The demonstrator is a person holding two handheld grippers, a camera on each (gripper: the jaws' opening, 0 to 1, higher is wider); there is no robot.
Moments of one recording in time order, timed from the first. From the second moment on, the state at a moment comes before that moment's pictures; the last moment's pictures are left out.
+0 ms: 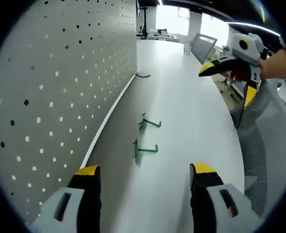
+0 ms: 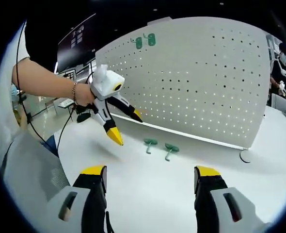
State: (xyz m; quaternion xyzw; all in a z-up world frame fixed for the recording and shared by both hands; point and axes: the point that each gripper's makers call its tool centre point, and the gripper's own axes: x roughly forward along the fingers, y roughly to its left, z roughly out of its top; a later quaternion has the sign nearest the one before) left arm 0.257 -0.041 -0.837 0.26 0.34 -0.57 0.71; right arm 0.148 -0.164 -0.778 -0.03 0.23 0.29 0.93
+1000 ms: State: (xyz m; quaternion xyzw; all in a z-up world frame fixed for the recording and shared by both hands) left arm 0.261 -0.058 -0.871 0.32 0.36 -0.58 0.66; right arm 0.149 -0.167 -0.777 -0.02 0.23 0.28 0.93
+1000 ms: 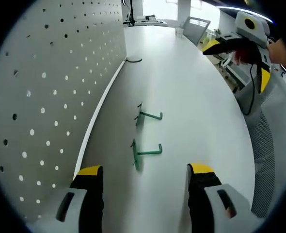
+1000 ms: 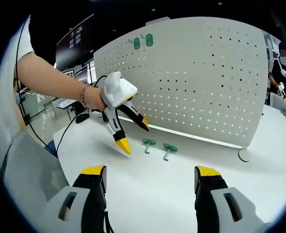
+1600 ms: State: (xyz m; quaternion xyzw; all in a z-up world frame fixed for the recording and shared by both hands) left arm 0.257 -0.068 -0.882 0.34 0.37 -0.59 0.63; right arm 0.150 -0.169 -0.775 -0.02 0.23 0.28 0.93
